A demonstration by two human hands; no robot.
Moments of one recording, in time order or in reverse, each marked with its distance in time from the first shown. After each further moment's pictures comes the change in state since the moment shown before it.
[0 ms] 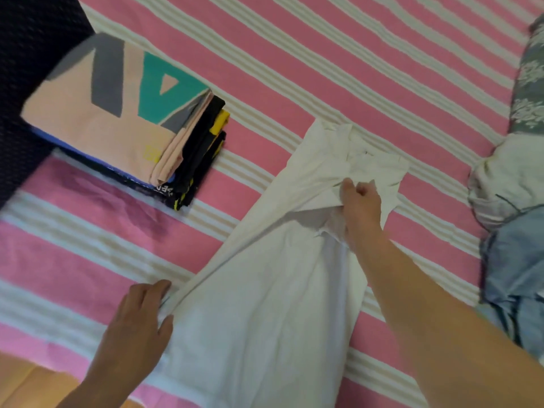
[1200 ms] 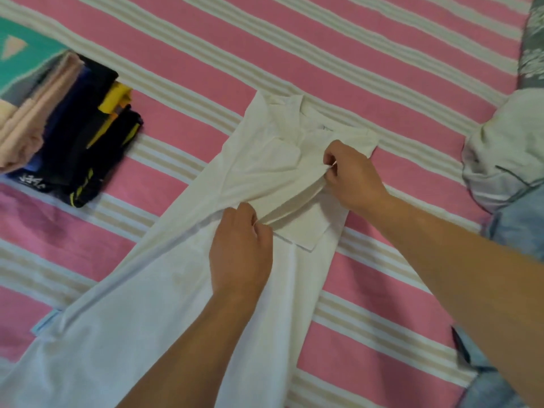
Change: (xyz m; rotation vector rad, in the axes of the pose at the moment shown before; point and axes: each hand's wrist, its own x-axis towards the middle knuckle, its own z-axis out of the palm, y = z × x) left_hand 0.112 0.293 0.104 -0.308 0.256 -0.111; right_hand 0.128 0.025 -0.085 -0.750 -0.348 -0.871
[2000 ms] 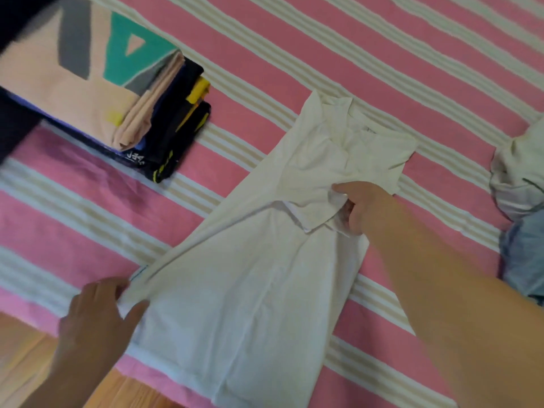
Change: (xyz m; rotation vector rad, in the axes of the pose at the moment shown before) left_hand -0.074 -0.246 -0.203 0.574 -0.155 -0.314; right_hand -0.019 -0.098 0.033 1.137 -0.081 1.267
